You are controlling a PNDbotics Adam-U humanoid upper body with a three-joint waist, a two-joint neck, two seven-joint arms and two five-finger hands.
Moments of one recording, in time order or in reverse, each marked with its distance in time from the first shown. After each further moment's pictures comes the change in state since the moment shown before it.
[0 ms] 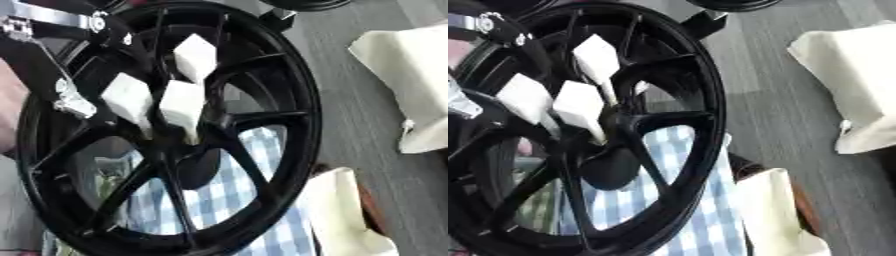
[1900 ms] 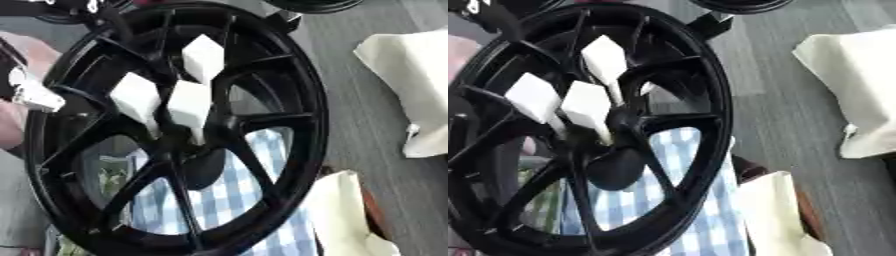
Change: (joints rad) left arm 0.032 0.074 0.068 -0.080 0.053 -0.020 0.153; right arm 0.003 -0.020 0.000 0.000 0.008 -0.008 0.006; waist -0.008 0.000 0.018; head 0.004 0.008
